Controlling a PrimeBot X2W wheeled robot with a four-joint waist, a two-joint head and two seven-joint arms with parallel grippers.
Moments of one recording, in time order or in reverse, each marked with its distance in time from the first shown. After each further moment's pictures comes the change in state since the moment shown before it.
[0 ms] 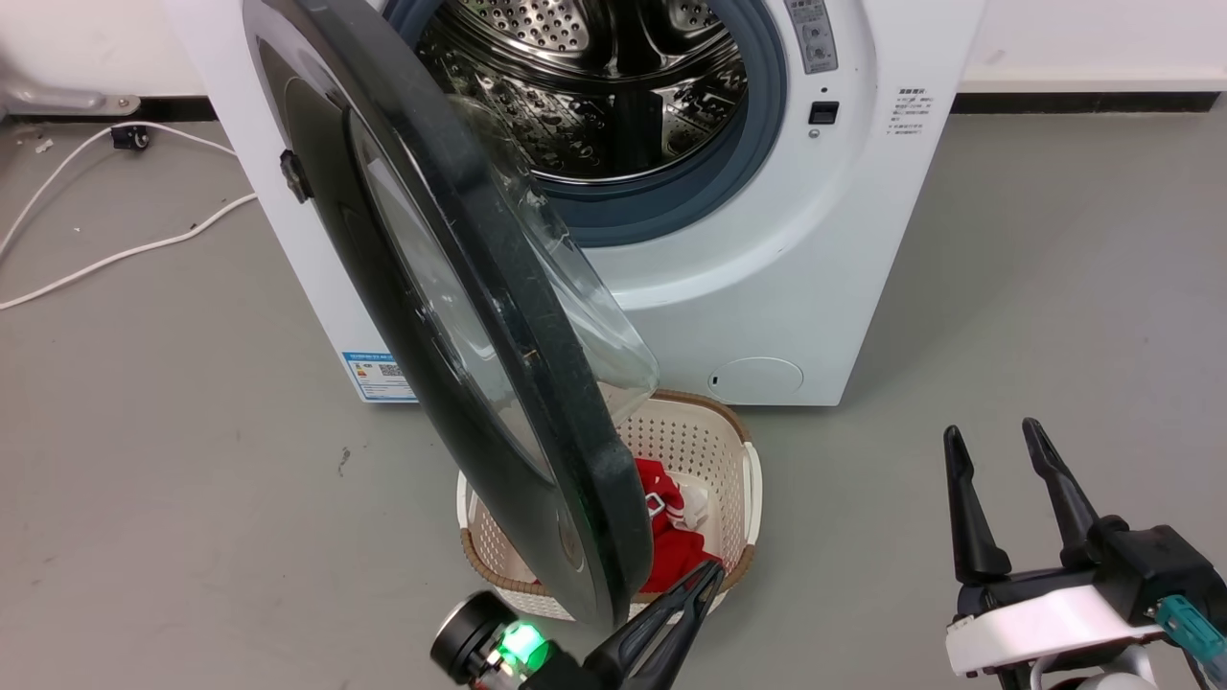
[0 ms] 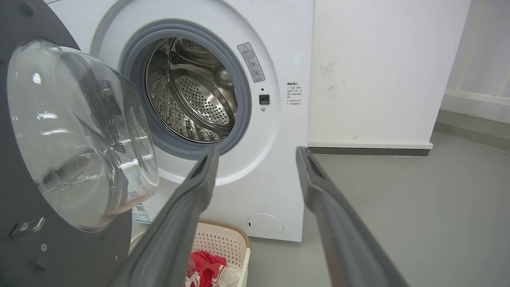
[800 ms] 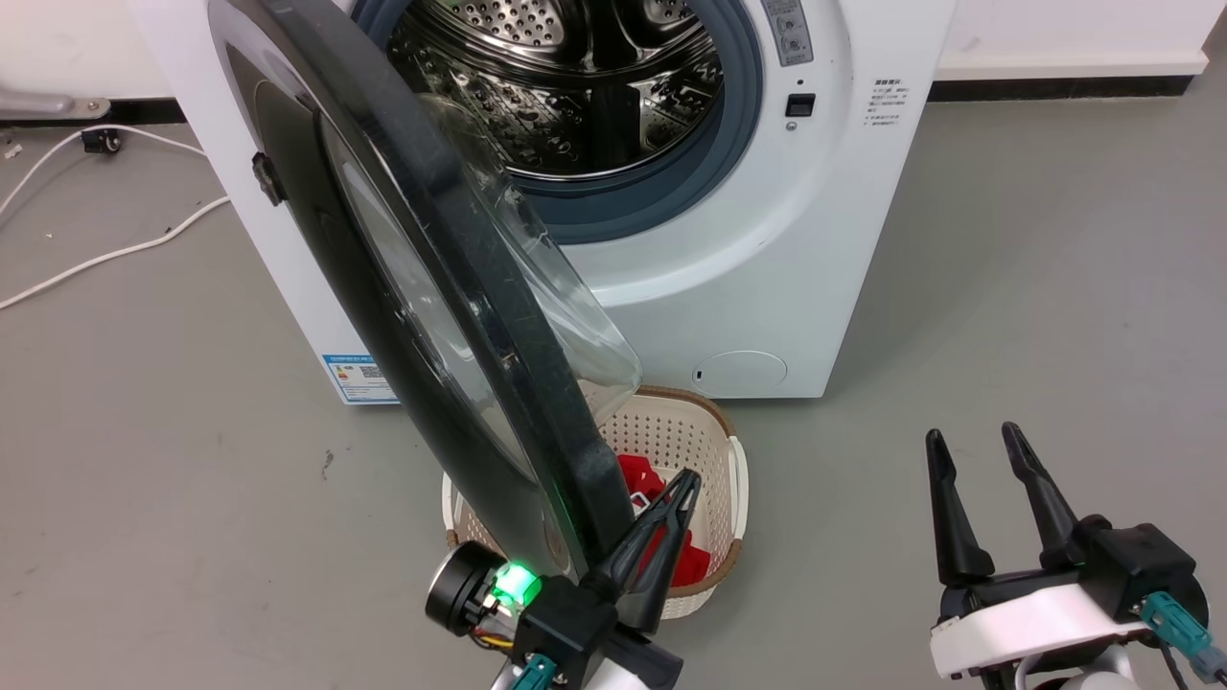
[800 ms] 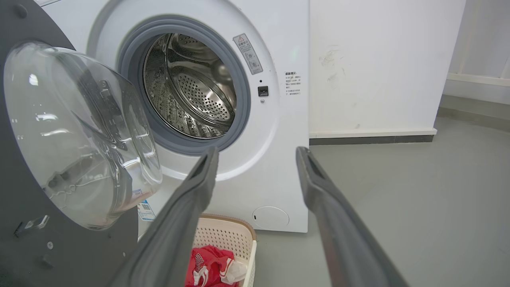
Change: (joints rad) left arm -0.098 -0.133 0.081 0.100 0.033 0.097 -0.004; right arm -0.012 0.000 0.031 0.027 0.046 0.000 0.000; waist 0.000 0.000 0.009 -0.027
